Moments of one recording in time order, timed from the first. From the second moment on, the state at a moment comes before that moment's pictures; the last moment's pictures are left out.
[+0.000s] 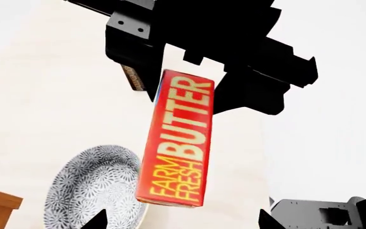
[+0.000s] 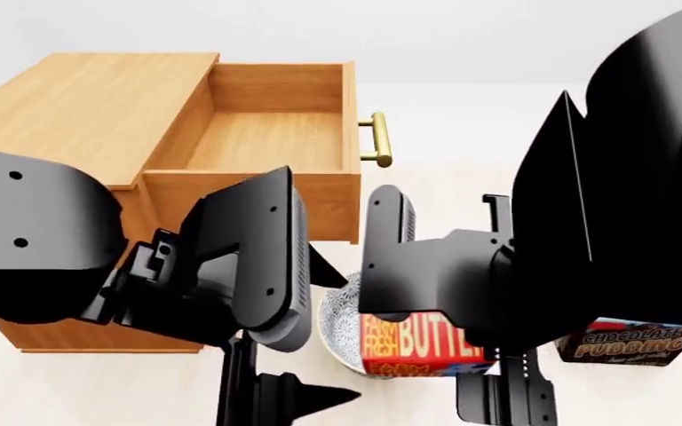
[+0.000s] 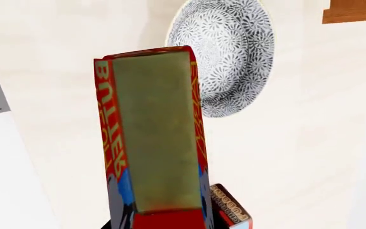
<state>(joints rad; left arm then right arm) -1.85 -0.83 1.47 0.43 -1.50 -0.78 0.42 2.25 0.44 -1.75 -0.36 1.75 1.44 -0.04</state>
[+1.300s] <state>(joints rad) -1.76 -0.77 1.49 0.39 -1.42 -0.74 0.44 2.27 0.42 -1.67 -0.37 1.81 1.47 -0.01</state>
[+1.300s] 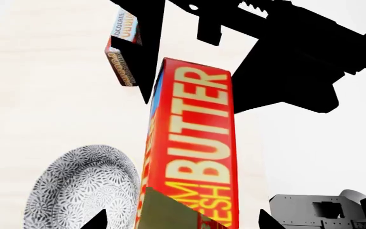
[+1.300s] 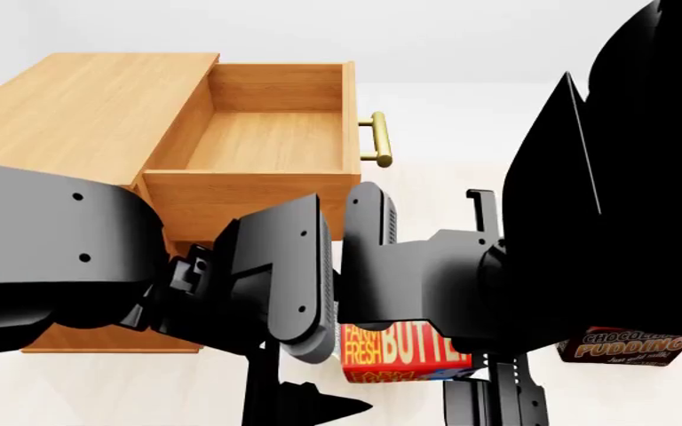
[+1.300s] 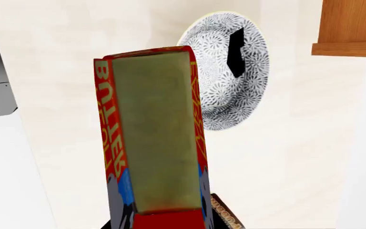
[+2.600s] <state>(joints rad) -1.70 -0.86 1.48 0.42 -1.32 -0.67 0.39 2.29 0.46 -1.69 -0.36 1.77 1.49 -0.02</state>
